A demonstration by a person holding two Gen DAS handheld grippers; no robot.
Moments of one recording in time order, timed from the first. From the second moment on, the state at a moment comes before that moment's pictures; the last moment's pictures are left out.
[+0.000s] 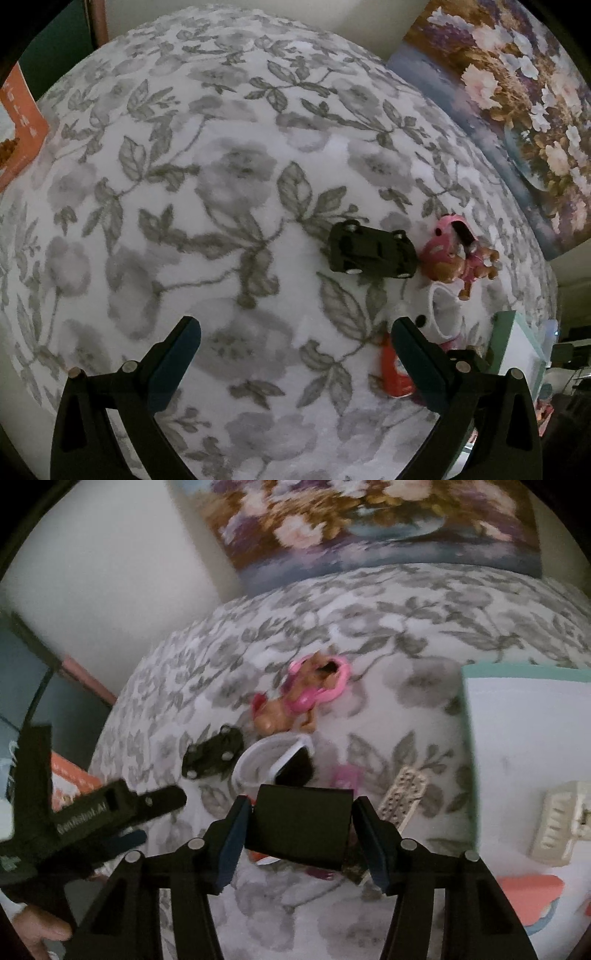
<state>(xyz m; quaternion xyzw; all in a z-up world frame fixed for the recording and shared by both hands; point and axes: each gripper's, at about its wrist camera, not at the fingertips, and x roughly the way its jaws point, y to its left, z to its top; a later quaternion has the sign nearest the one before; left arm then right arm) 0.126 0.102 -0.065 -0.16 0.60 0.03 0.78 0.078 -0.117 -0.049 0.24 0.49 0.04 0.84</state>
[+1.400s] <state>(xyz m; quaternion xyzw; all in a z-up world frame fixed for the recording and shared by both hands) 0.114 0.025 -0.046 -0.07 0.58 -0.04 0.81 0.034 -0.243 -0.012 0.35 0.43 -0.04 0.83</state>
